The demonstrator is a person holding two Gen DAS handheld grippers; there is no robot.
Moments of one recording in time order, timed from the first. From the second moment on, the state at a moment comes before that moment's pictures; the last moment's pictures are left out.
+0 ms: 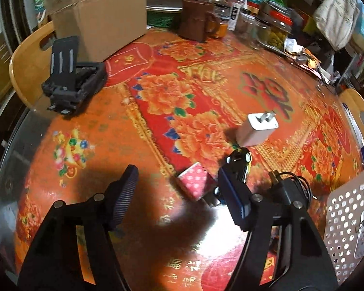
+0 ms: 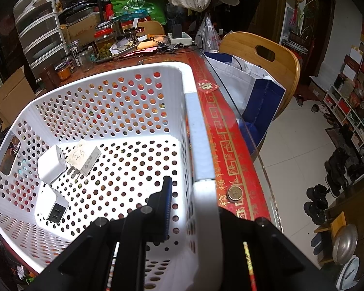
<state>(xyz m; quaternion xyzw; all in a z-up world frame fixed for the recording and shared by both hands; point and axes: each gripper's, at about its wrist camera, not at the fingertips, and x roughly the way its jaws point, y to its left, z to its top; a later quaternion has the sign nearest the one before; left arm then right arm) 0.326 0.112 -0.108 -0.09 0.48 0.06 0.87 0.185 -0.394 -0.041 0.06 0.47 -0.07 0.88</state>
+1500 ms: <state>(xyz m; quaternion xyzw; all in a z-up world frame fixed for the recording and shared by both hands) 0.264 0.044 -0.031 0.05 0.36 0.14 0.92 0.183 -0.392 -0.041 0.05 0.47 -0.07 0.88</state>
